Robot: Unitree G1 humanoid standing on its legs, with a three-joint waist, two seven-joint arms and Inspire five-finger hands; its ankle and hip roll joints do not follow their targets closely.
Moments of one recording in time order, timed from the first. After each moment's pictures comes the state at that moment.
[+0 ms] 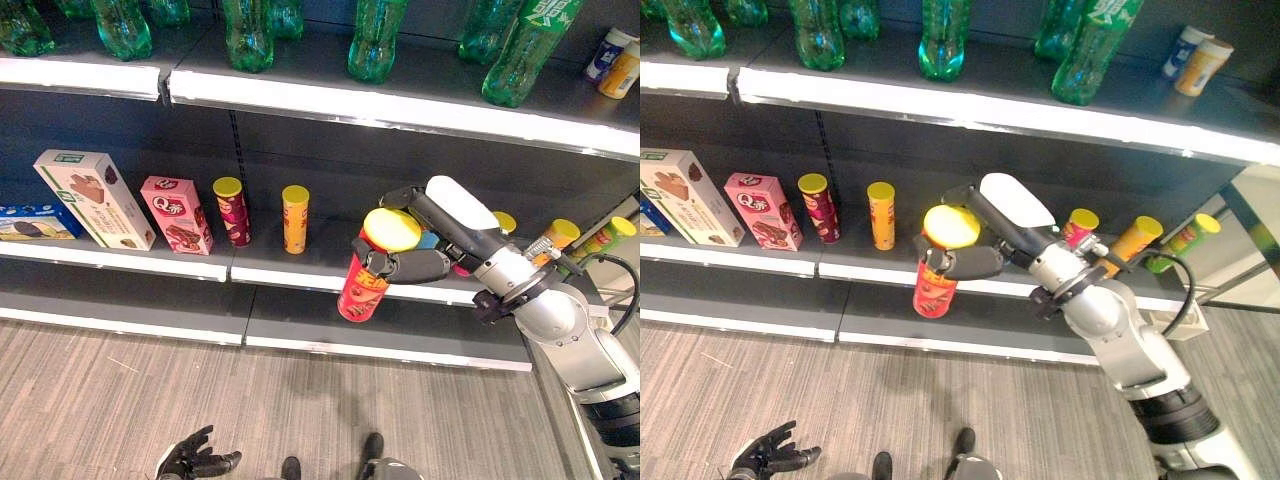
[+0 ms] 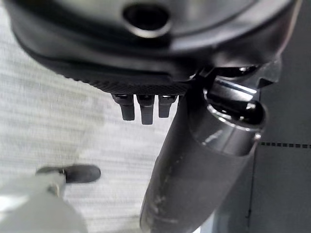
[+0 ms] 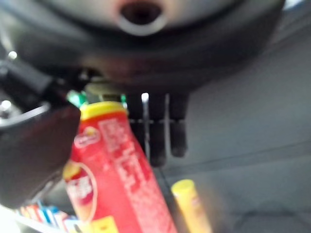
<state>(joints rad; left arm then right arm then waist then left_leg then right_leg) 0.18 0.34 -0.04 0.92 -0.31 -0.10 -0.10 -0.32 -0.84 0.18 -0.22 -0.22 -0.17 0.15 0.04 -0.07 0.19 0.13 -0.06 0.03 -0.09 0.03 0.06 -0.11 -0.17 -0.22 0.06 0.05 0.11</state>
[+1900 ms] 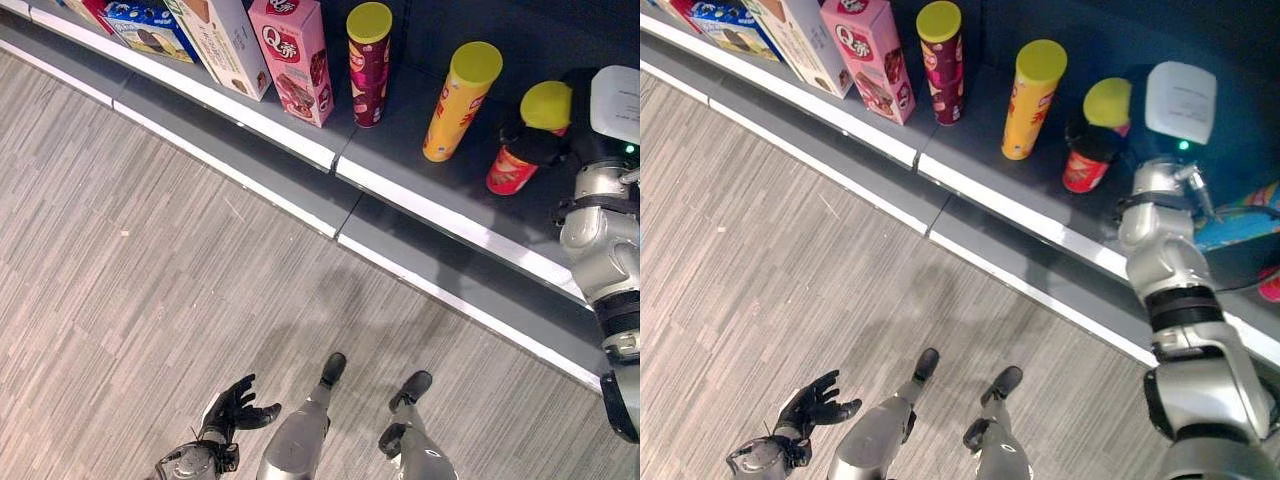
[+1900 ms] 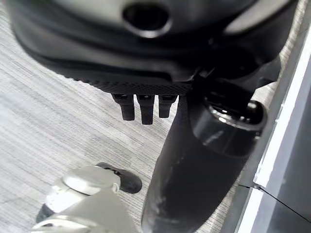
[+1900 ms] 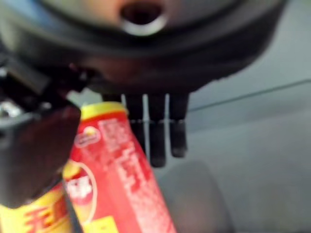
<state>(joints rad) 0.07 0.29 -0.23 0.78 -0.39 -0.15 0.00 -0.86 -0.87 0.26 0.66 -0.54 0.03 -0.51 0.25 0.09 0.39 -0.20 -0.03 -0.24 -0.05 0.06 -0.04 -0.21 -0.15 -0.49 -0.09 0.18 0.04</state>
